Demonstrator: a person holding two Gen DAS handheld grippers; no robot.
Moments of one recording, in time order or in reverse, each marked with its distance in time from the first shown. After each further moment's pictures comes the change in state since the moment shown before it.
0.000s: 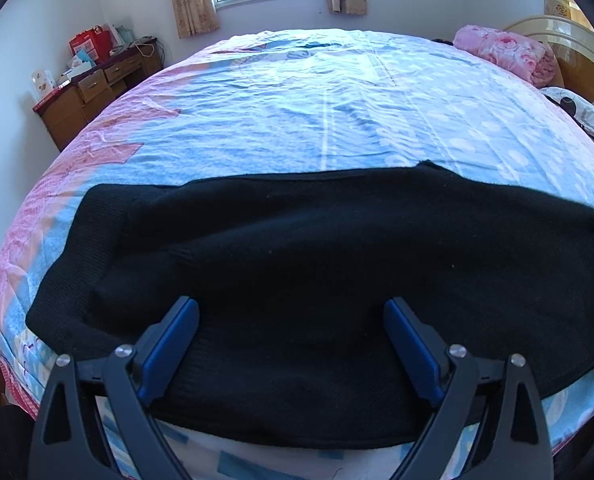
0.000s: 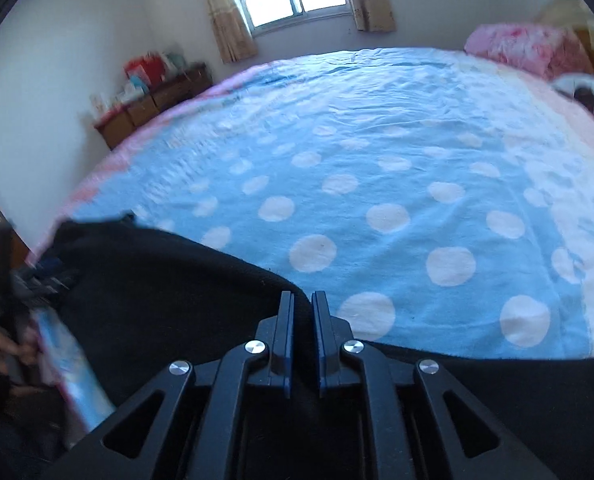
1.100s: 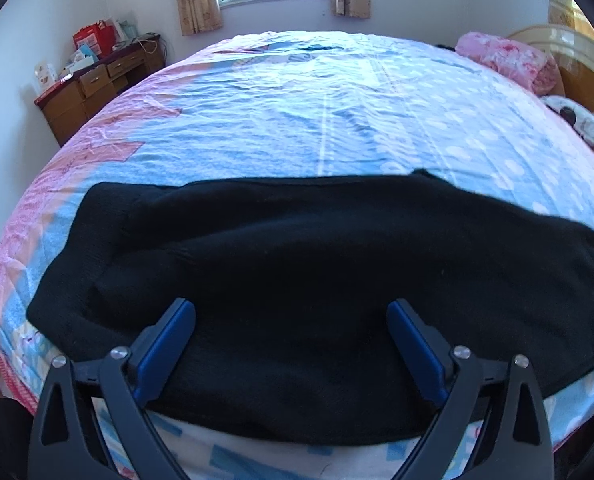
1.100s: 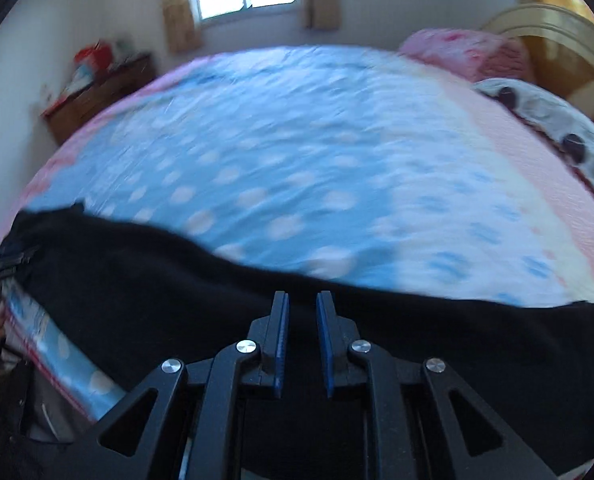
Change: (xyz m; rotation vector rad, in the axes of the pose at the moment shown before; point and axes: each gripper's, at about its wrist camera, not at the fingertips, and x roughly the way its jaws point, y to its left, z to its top) left arm -0.003 -0.001 -0.001 -0.018 0.004 0.005; right arm -0.061 -0.031 -0.004 -0.059 0.105 -0.300
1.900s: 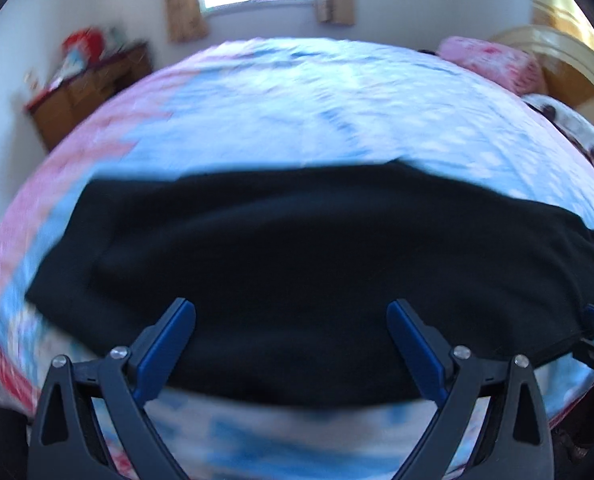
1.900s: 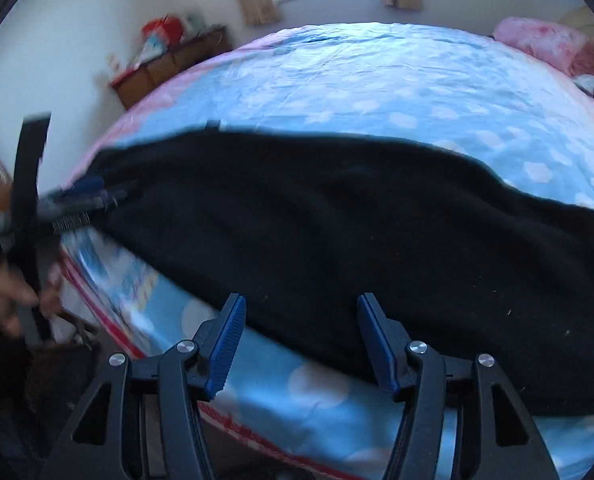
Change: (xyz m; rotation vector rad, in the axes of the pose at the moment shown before) left arm -0.013 0.017 -0.019 -0.014 -0.029 -0.072; right arm 0.020 0.164 -0.059 -0.116 0.003 0.216
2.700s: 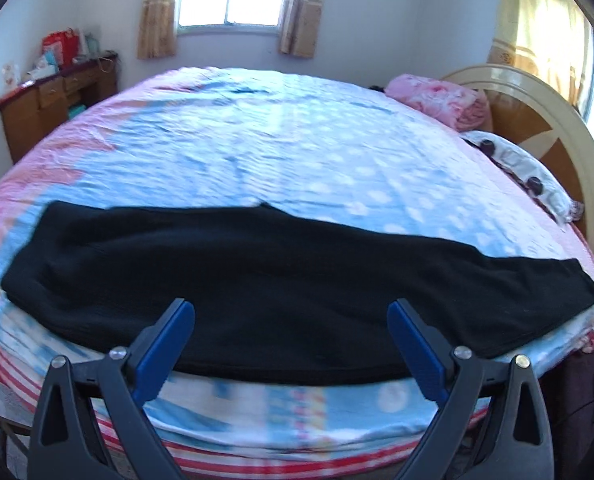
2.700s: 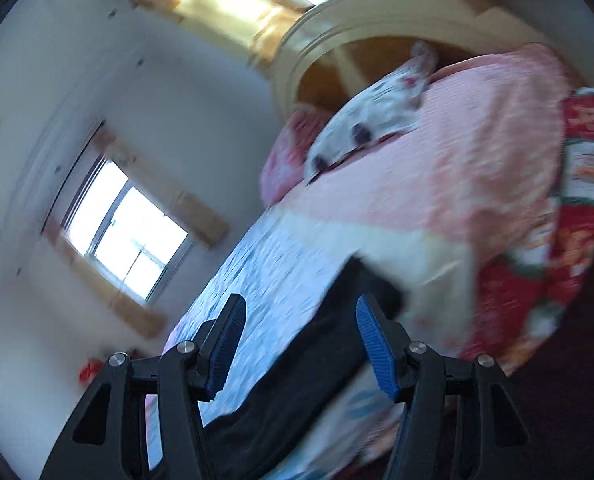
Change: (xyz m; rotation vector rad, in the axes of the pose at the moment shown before) left arm -0.067 -0.082 0.004 -0.006 -0.103 -0.230; right arm -0.261 -0.239 -0.141 0.991 -0.837 -0.202
